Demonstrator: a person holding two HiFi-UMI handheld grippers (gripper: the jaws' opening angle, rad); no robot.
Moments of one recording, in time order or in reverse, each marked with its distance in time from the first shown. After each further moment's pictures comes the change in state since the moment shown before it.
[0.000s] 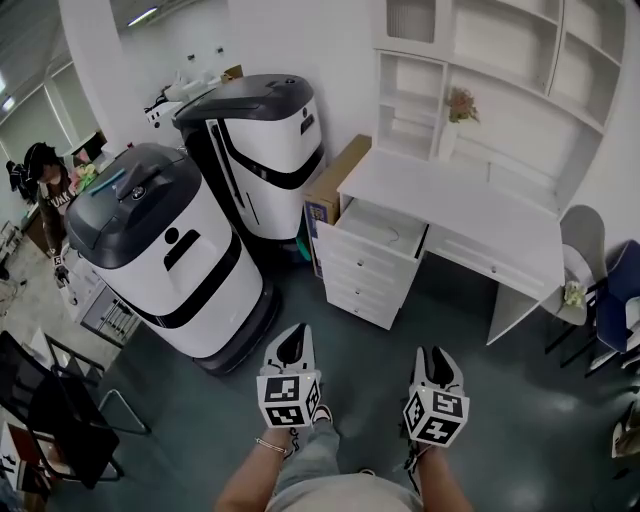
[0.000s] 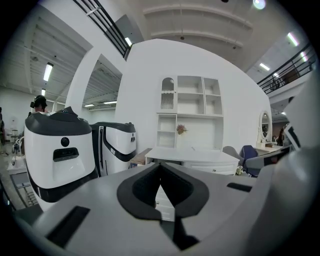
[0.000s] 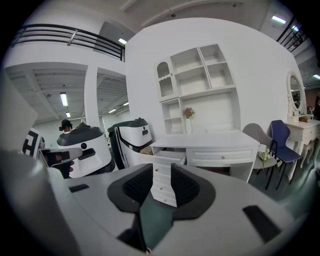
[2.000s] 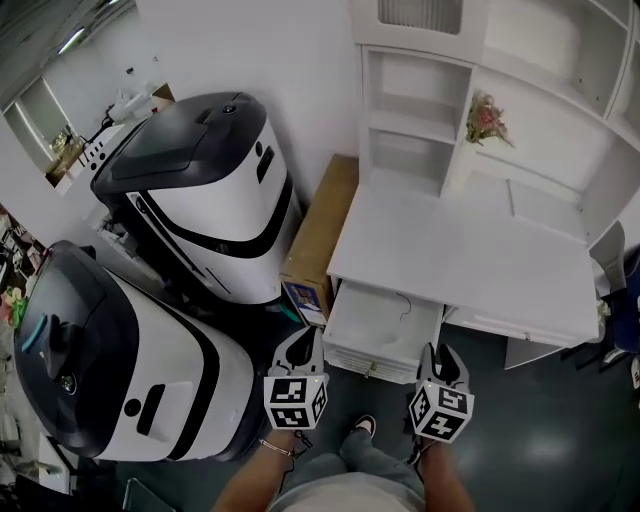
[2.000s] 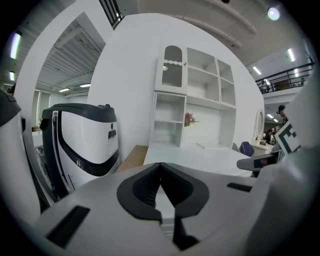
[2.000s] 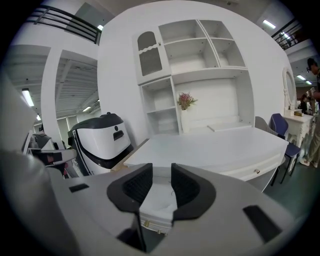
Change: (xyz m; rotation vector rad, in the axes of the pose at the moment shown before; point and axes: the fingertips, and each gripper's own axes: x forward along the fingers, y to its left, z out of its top) left arm 0.413 0.101 0.063 0.025 0.135 -0.227; right arm 0.377 -0.006 0.110 0.113 0.054 -0.211
